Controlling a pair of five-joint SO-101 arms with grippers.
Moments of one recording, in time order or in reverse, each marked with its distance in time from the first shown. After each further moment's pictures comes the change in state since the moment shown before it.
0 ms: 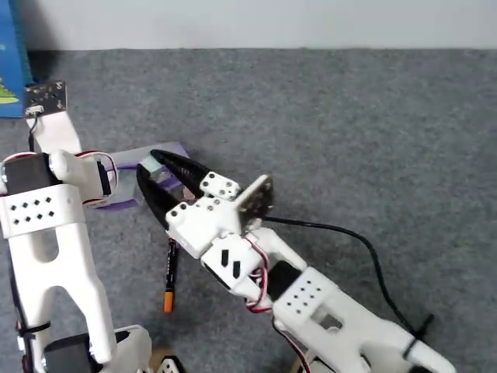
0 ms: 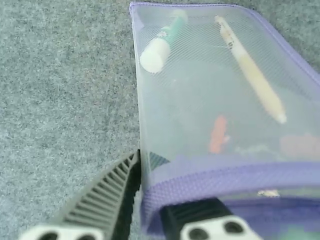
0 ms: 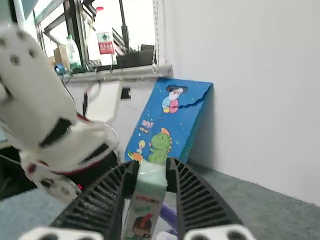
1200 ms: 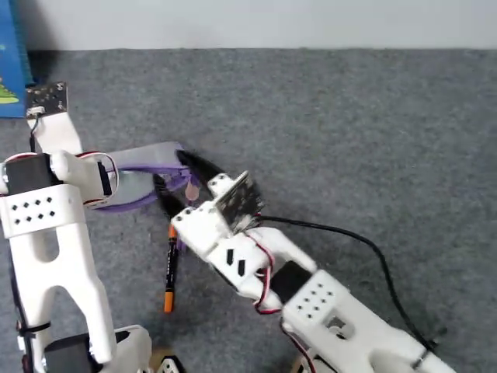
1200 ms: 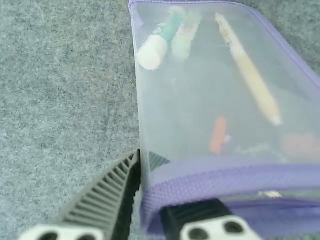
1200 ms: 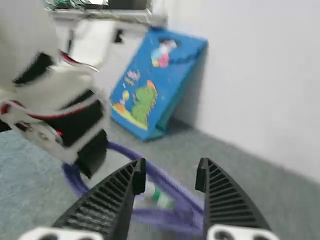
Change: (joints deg) left arm 0.0 0.0 0.7 -0.6 0.0; right arm 2.3 -9.3 -1.4 25.7 3.3
